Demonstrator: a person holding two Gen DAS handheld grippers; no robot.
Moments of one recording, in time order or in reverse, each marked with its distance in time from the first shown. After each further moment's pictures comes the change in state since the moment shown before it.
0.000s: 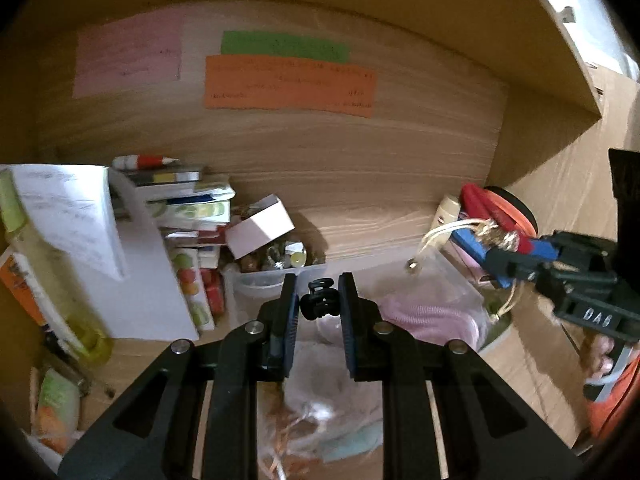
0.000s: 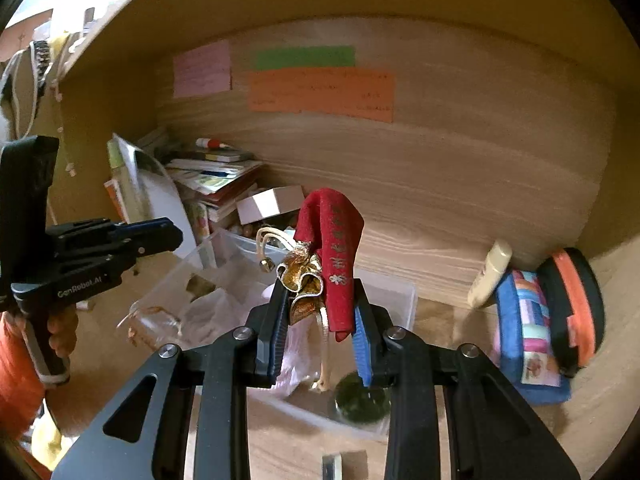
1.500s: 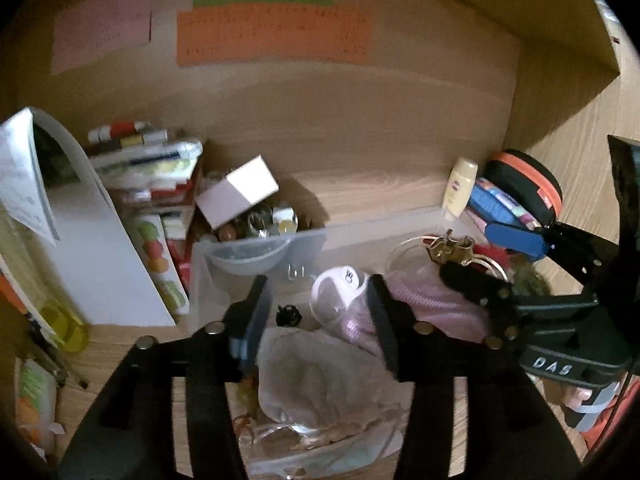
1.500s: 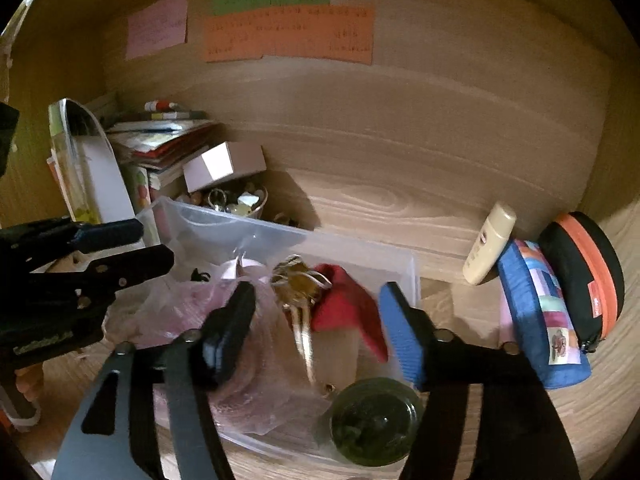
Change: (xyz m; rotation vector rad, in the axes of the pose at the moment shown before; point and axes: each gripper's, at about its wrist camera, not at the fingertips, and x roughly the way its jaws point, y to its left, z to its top) left arm 0.039 -0.020 -0.020 0.048 0.047 0.060; right arm 0.055 0.002 -0.032 0.019 0.029 -0.157
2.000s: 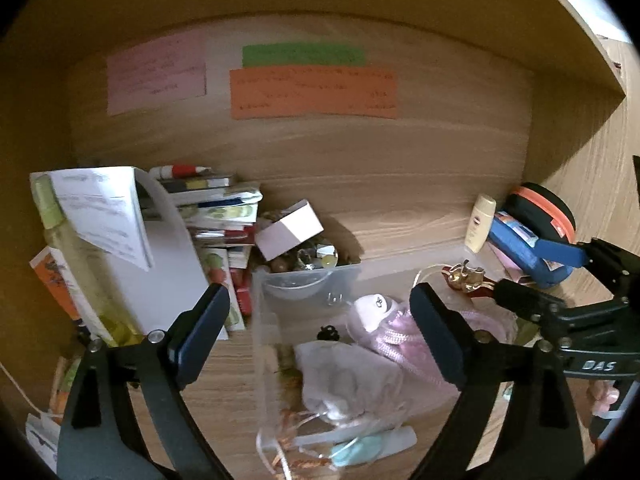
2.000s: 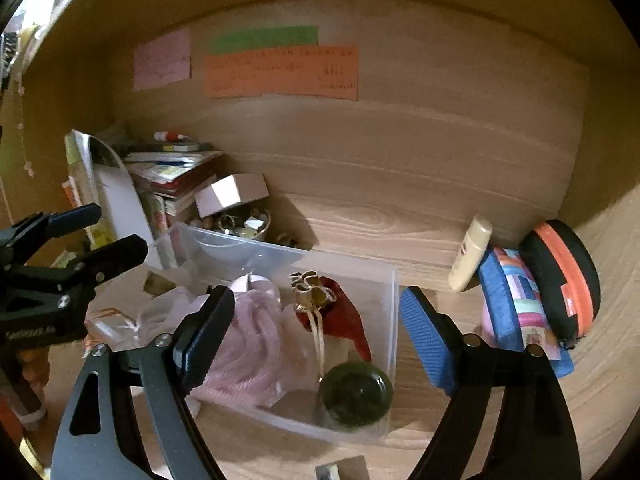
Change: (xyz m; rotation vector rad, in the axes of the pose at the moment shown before) left arm -0.048 0.008 0.007 -0.024 -0.101 0.127; right arm -0.045 -0.007 0.007 0.035 -0.051 0.020
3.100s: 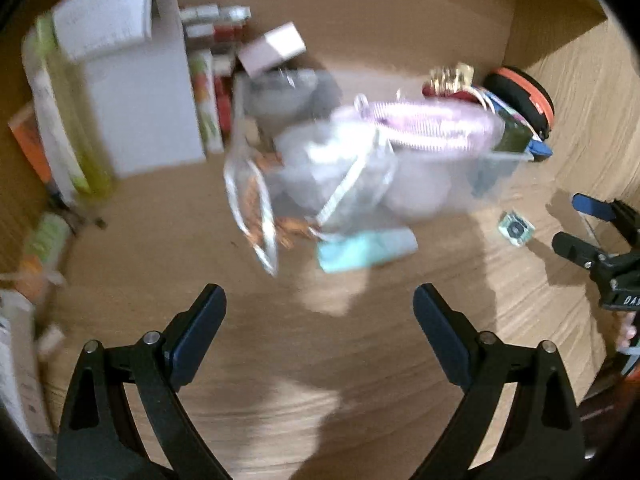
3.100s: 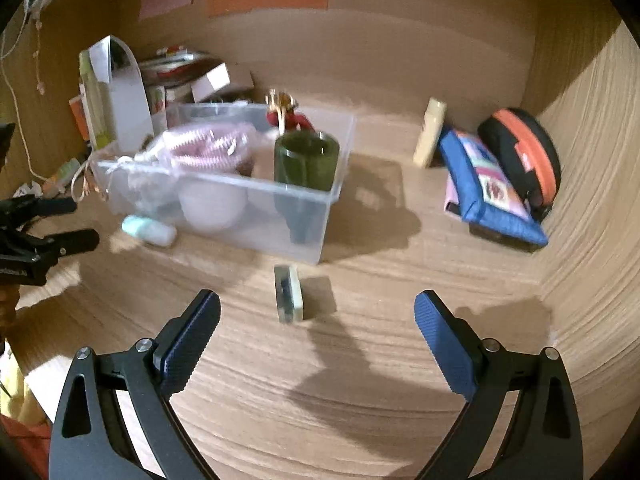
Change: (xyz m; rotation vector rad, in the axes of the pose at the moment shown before) left arm -0.005 0.004 -0.112 -0.018 0.386 -0.115; right arm -0.042 -0.021 -0.111 -0.007 0.209 -0.047
